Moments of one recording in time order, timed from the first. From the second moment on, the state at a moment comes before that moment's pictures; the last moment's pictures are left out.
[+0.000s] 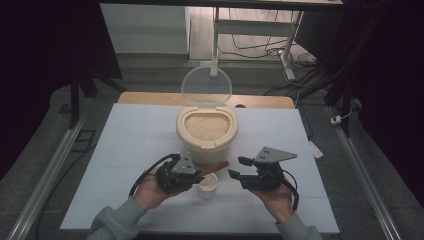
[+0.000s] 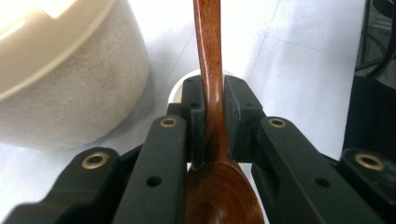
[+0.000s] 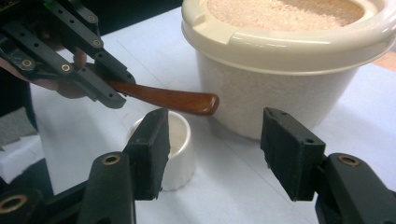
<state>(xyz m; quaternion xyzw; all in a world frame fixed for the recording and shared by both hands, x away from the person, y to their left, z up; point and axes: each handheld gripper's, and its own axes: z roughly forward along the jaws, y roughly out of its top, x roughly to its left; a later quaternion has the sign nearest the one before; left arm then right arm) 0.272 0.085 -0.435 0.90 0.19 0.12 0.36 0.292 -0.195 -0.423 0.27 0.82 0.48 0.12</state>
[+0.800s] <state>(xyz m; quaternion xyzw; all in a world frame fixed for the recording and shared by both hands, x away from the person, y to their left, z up) 0.265 0.078 -0.436 0.89 0.19 0.15 0.39 0.287 -0.180 -0.435 0.30 0.80 0.51 0.09</state>
